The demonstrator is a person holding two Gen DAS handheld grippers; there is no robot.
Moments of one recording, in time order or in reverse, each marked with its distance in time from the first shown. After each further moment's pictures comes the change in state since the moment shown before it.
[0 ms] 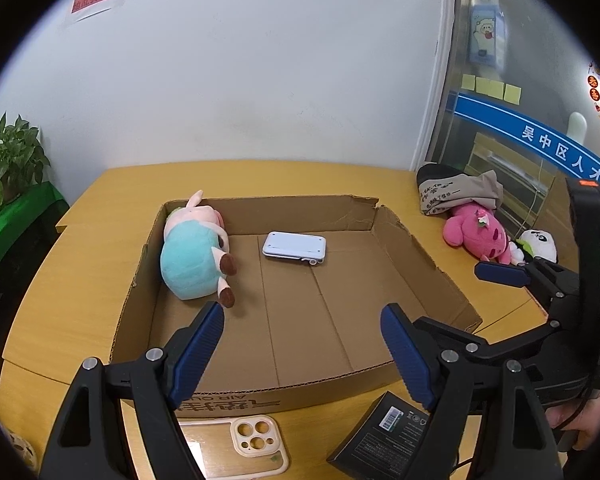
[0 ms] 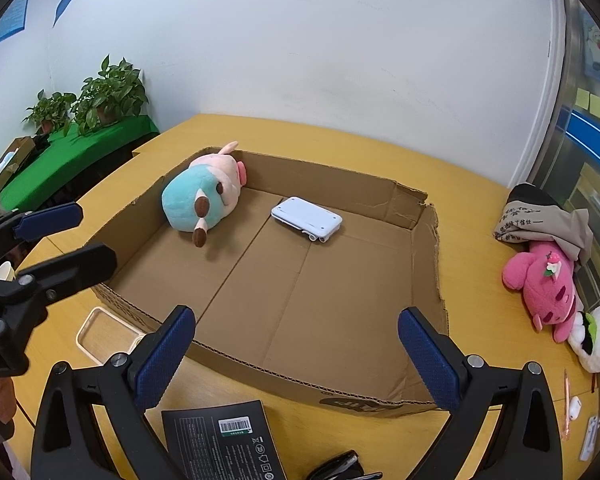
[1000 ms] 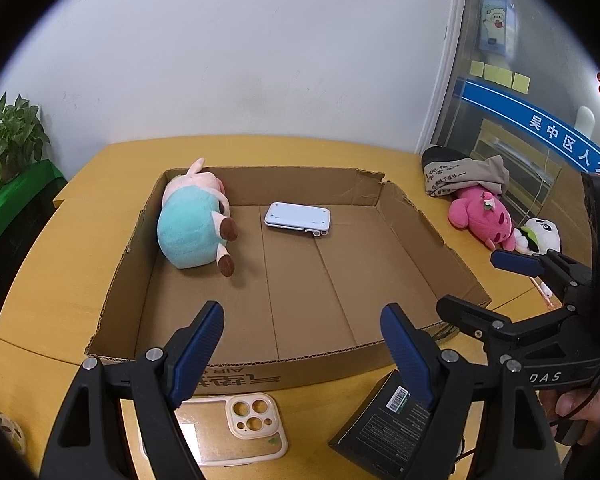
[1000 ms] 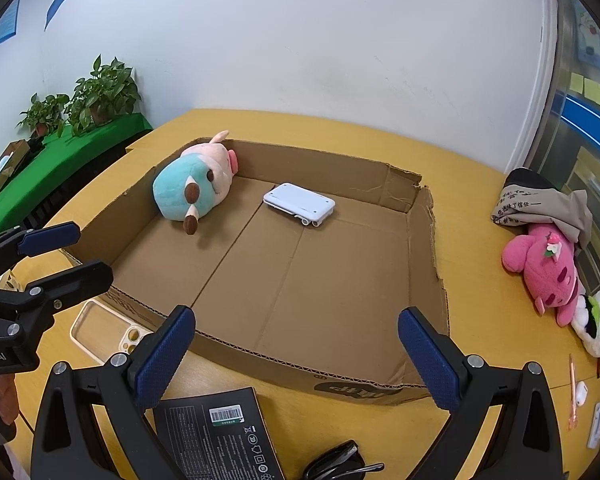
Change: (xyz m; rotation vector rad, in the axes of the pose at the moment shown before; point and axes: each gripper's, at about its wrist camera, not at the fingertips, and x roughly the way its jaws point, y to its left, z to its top) left arm 0.016 0.006 -0.021 -0.025 0.070 -0.011; right arm 0.005 -0.013 -0.016 0.039 0.022 -0.008
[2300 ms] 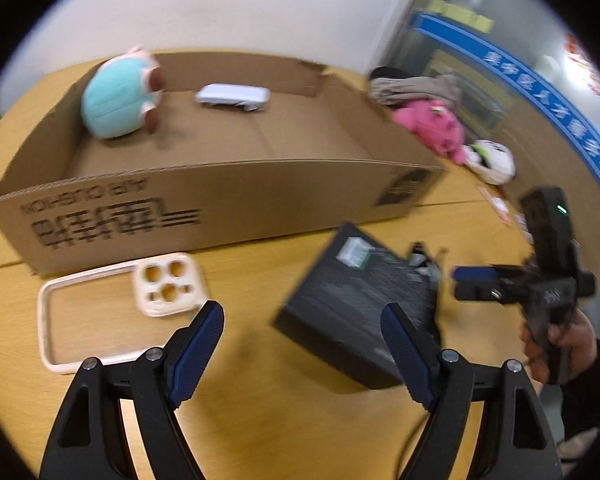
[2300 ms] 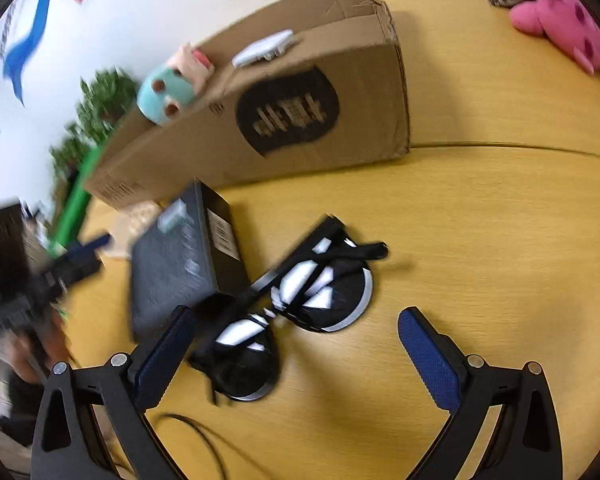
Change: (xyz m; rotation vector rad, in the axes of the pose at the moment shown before) left arm 0.022 -0.013 -0.098 0.035 0.242 -0.273; right arm 0.032 -0.086 -0.162 0.389 0.304 0.392
